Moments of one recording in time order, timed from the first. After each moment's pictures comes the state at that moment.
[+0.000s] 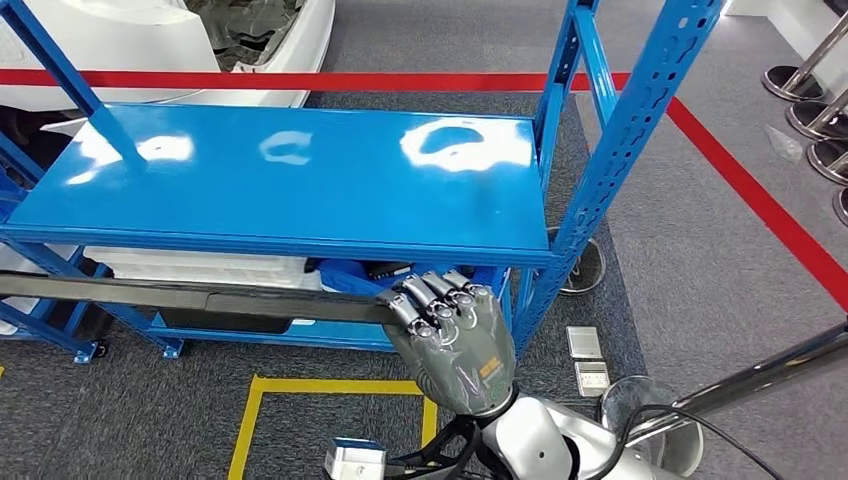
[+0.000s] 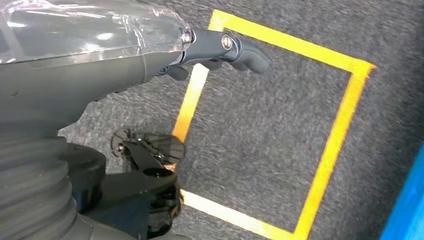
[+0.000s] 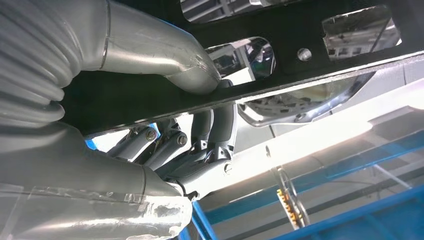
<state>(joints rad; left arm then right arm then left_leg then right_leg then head) -0.23 -0.17 1.46 -0.04 -1.57 0.36 -0.63 -0.28 -0.27 0.79 -2.05 1.37 -0.51 0.35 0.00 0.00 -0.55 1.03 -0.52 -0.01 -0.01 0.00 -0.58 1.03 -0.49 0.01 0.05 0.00</state>
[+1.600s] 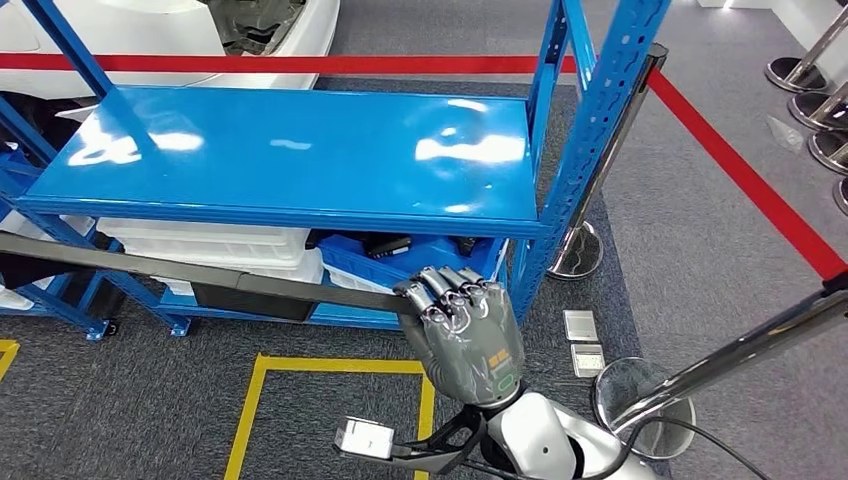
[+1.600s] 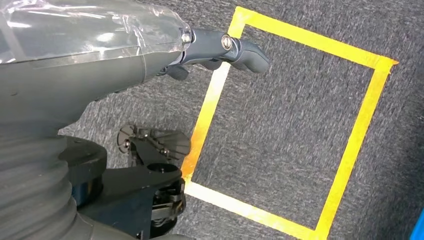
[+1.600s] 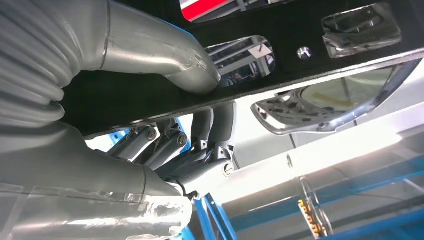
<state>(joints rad) -0.24 -0.18 1.46 -0.04 -1.57 0.36 -0.63 -0.26 -0.26 0.75 -2.02 1.34 -0.48 0.36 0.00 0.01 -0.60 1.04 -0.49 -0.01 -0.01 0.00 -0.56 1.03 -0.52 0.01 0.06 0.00</state>
